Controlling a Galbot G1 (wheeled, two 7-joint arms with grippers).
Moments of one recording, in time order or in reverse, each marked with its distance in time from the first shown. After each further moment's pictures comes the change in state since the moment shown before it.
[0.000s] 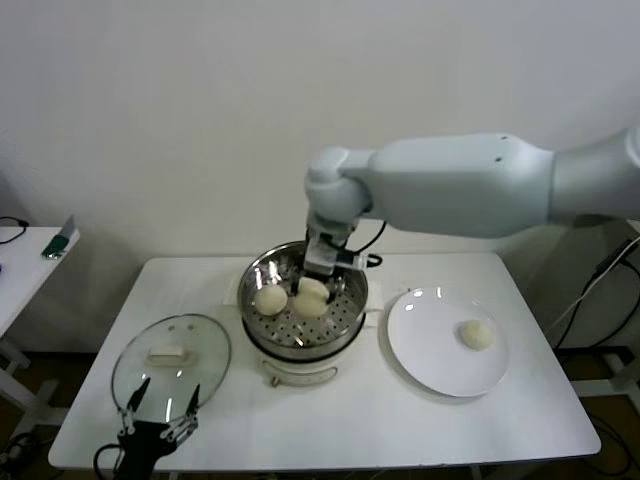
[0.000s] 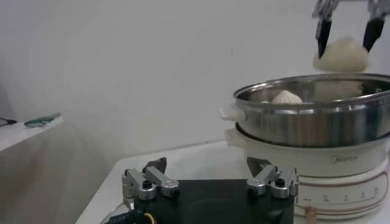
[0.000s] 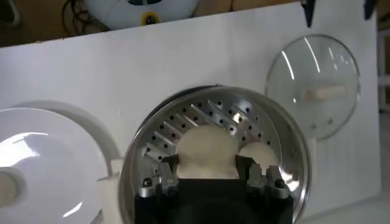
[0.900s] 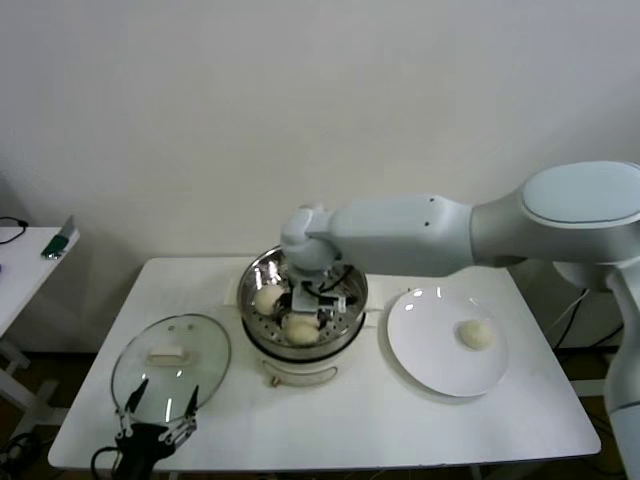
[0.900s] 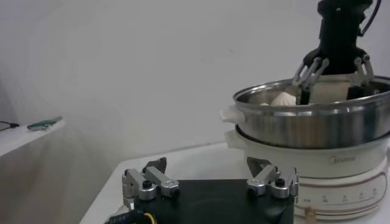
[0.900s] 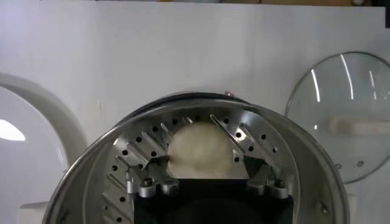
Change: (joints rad) left arm 0.019 -0.002 -0.003 -0.014 0.004 -0.017 -0.004; right arm -0.144 0.068 0.002 -0.094 -0.169 0.043 0.069
